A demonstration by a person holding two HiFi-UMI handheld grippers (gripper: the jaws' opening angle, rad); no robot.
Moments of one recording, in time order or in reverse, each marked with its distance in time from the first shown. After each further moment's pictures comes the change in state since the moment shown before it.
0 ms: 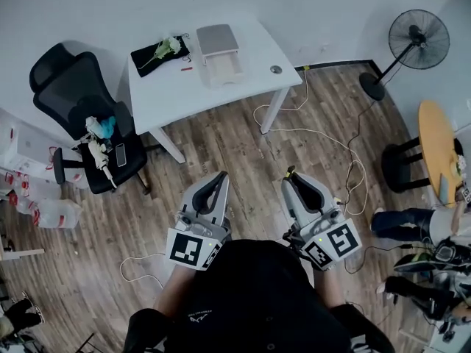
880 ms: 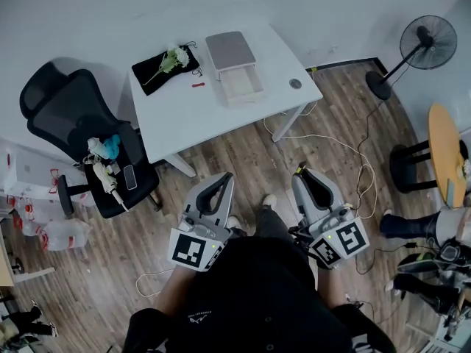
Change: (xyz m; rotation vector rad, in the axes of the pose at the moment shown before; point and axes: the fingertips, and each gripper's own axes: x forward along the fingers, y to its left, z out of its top) left arm 0.073 0.162 0.003 -0.007 0.032 -0.078; right arm 0.172 -0.034 0.015 0.023 -0.002 -0.094
